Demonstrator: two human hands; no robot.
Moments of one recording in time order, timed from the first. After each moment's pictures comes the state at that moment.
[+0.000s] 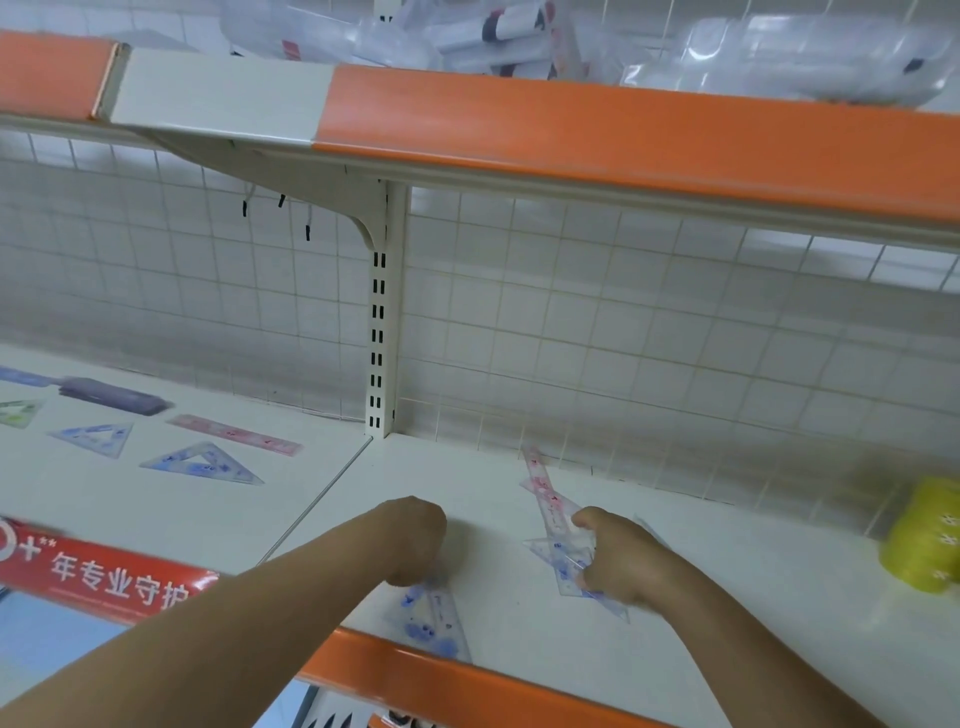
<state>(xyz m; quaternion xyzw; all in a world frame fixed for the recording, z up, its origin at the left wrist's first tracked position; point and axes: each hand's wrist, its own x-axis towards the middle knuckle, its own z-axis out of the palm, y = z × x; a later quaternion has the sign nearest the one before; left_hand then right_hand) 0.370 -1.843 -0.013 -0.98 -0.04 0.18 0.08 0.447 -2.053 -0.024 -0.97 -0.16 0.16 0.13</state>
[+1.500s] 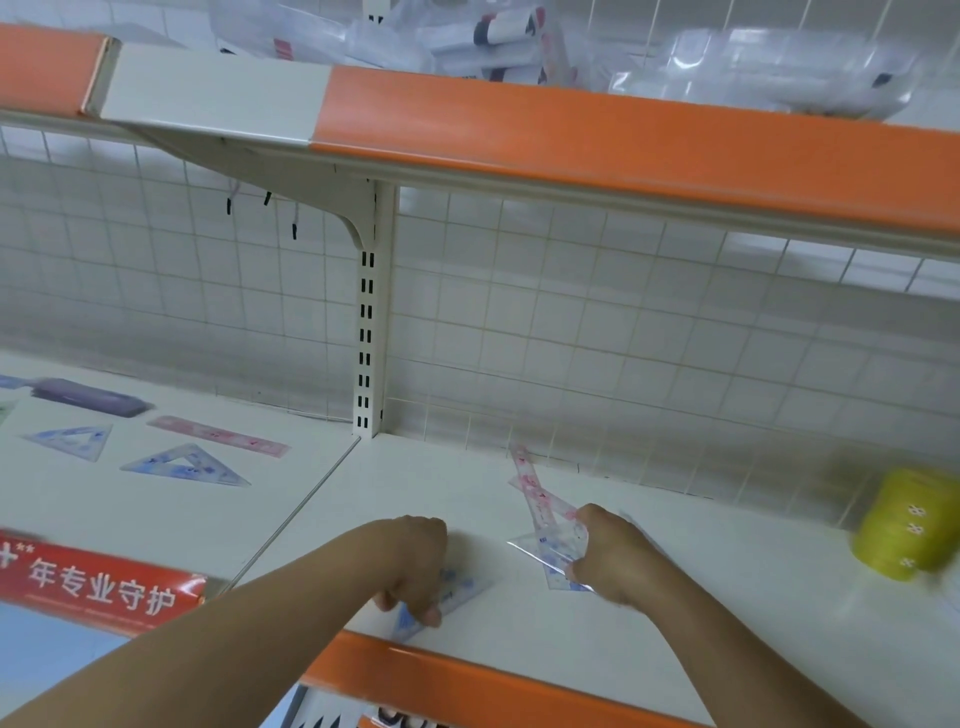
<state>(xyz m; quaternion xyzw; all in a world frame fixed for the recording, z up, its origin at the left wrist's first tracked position) 0.366 -1.856 -0.015 -0.97 -0.08 0.24 -0.05 0.446 -2.054 -0.035 -0.98 -0.12 0.09 0.14</state>
